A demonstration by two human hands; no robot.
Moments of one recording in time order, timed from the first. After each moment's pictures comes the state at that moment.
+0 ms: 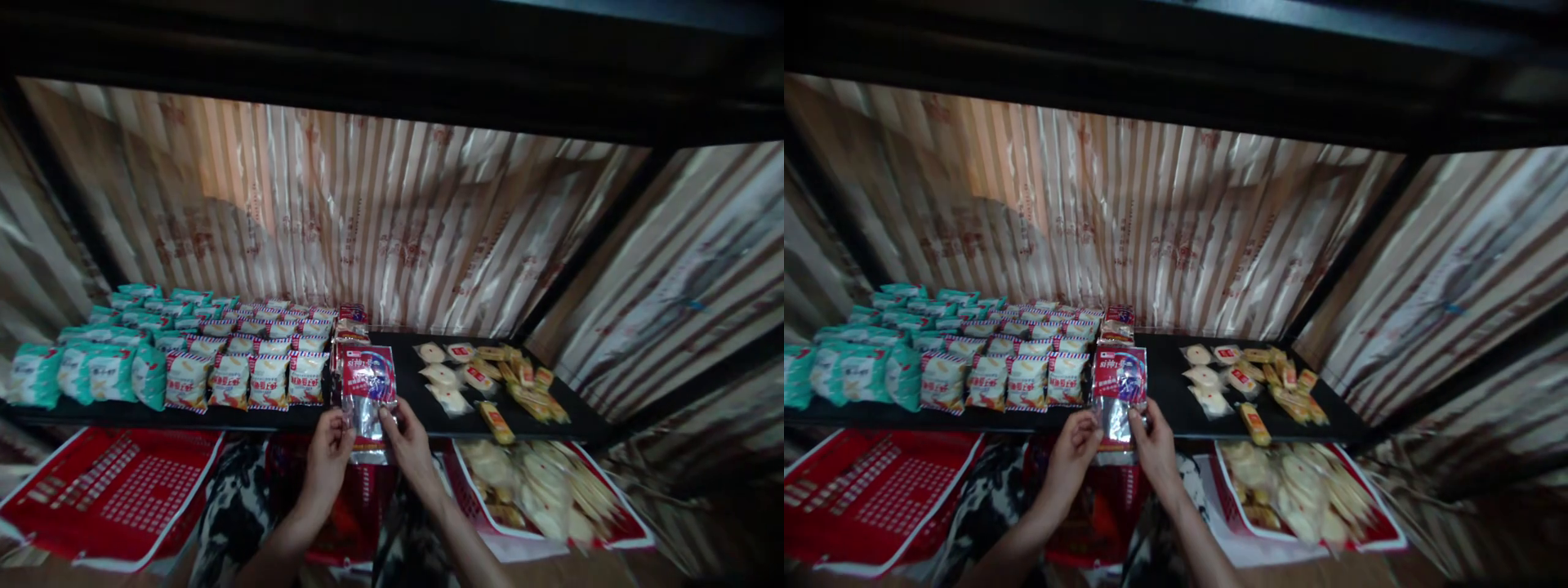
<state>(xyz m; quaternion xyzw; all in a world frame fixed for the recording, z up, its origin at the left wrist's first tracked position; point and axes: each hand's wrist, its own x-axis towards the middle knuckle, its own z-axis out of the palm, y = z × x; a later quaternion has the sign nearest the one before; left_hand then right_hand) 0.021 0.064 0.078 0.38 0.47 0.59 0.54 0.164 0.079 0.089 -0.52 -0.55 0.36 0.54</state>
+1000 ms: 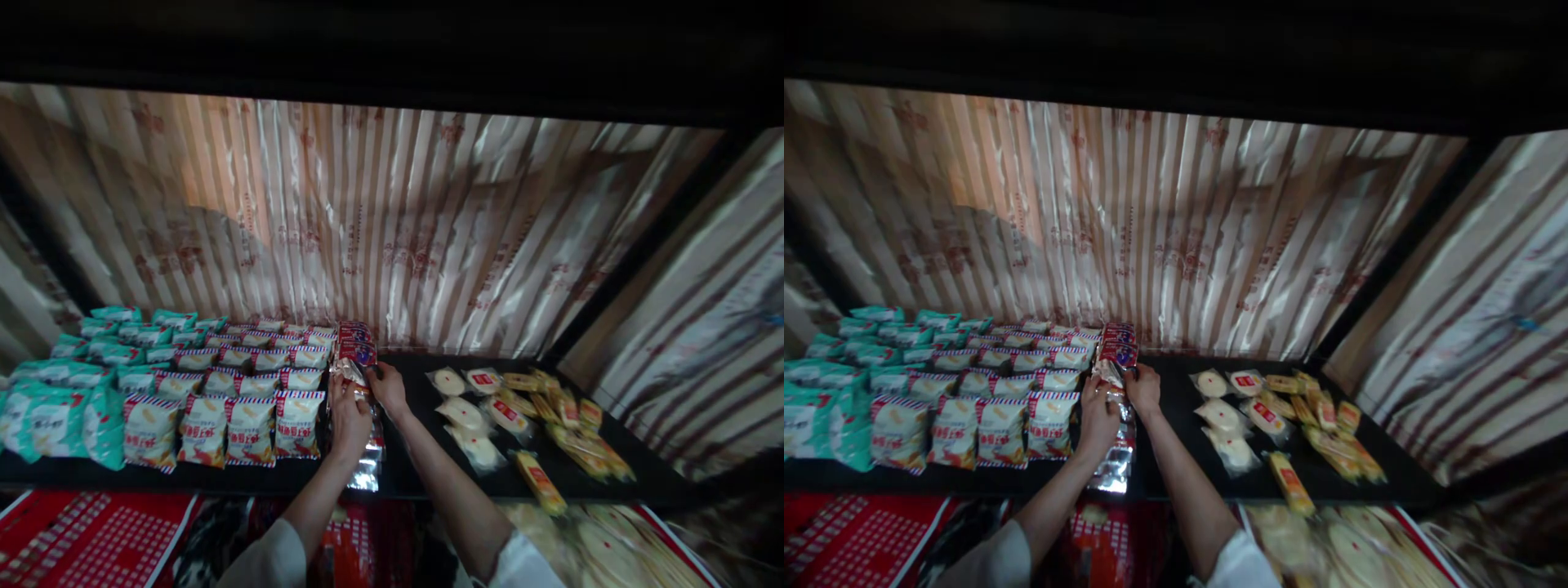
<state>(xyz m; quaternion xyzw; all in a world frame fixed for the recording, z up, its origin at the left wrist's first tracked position) 0.070 0.213 0.092 0.51 0.55 0.56 0.35 0.172 0.280 0.087 -0.69 -0.63 0.15 0.33</state>
